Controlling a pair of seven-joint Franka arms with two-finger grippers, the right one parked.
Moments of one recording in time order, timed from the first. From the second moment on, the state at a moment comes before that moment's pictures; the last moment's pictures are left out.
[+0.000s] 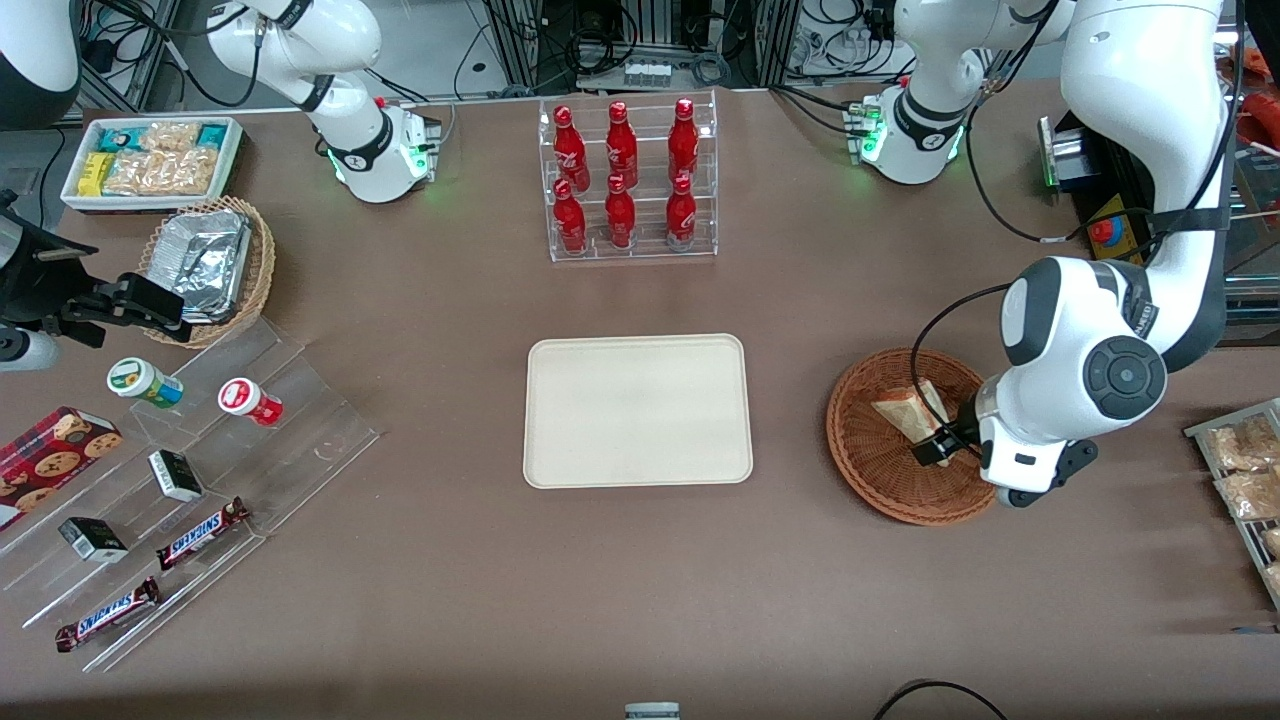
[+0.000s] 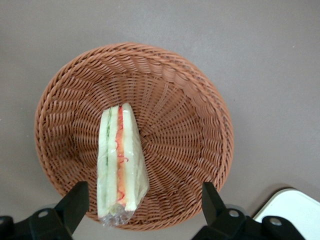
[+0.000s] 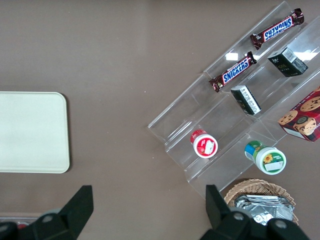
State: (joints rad) arm -0.07 0.41 -0.11 -1.70 0.00 2.00 -0.72
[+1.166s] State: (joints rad) arm -0.09 0.39 -0.10 -1.88 0.05 2.14 -0.77
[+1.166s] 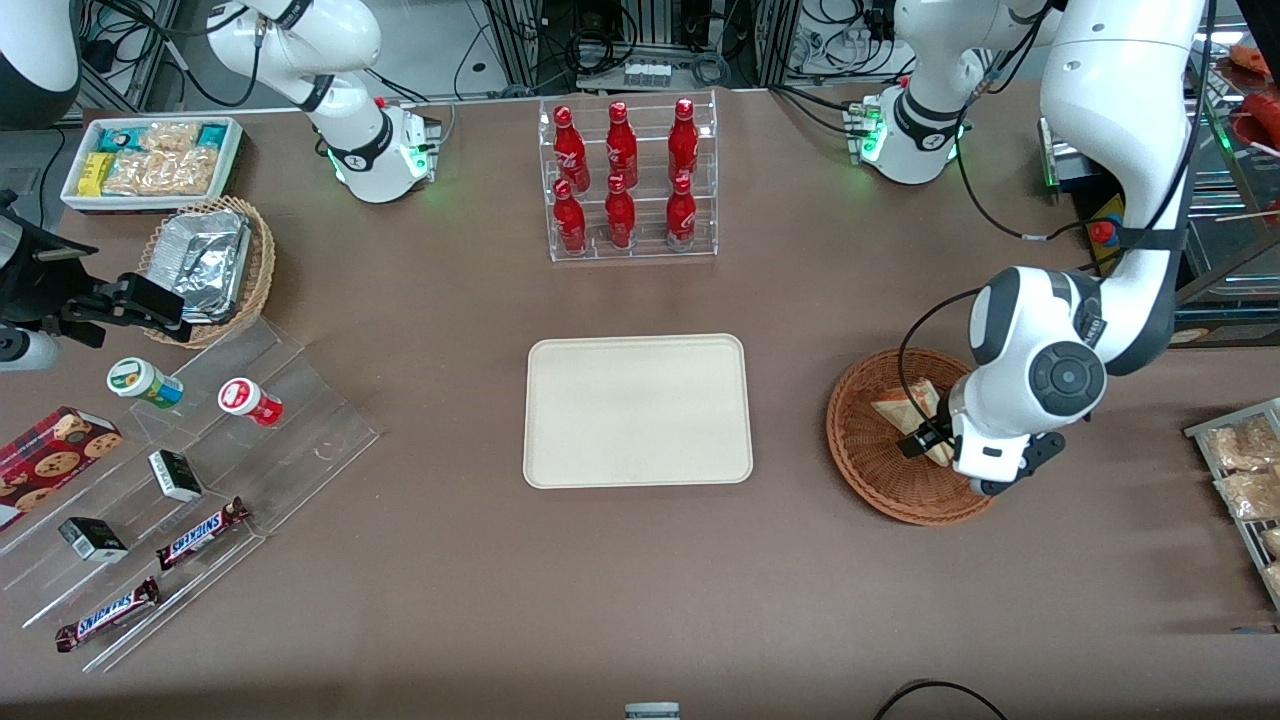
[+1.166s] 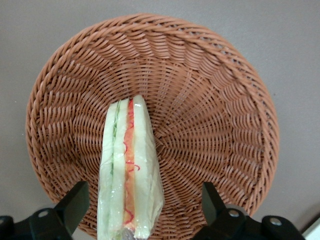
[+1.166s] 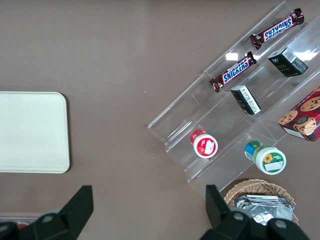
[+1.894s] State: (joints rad) arm -0.09 0.31 -0.10 -2.08 0.05 2.28 -0.79
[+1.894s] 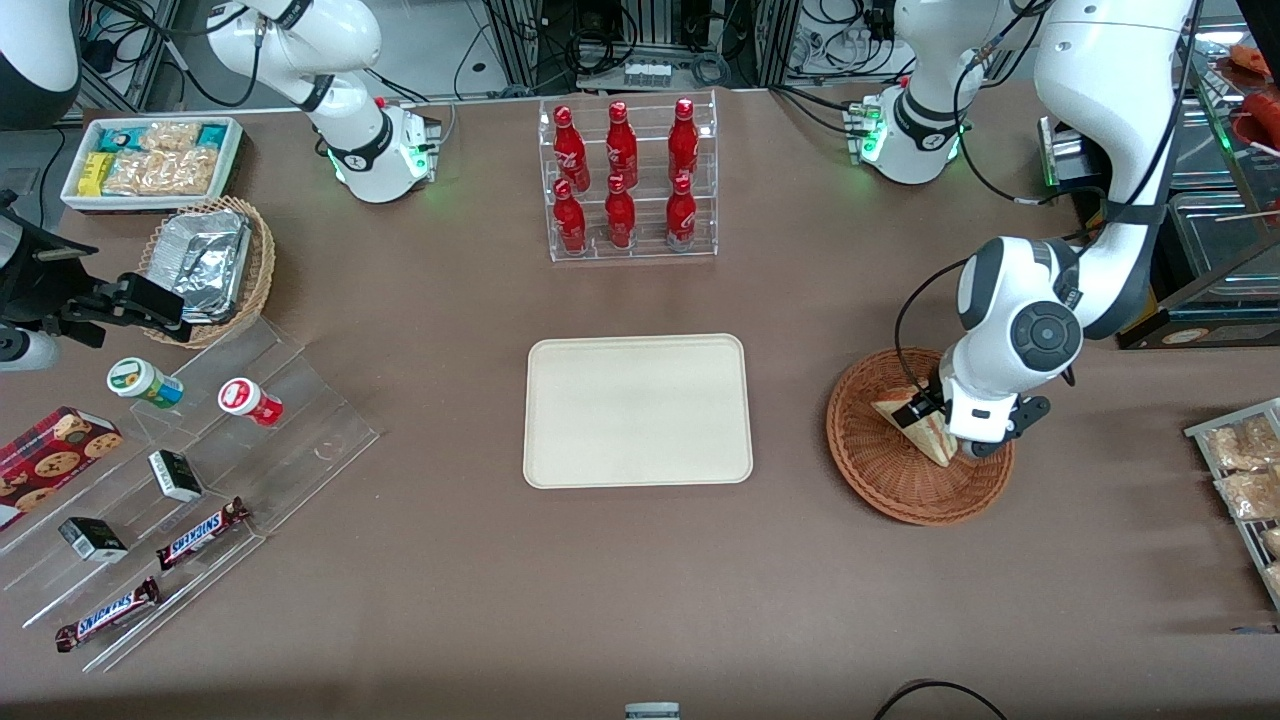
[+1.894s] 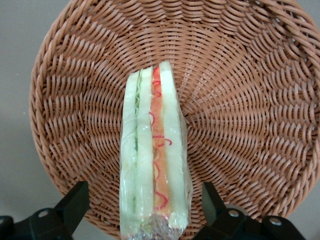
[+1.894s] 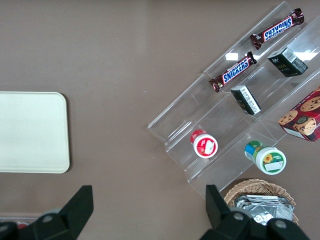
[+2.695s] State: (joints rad) arm -0.09 0.33 -0.10 -2.11 0.05 2.35 -0.81
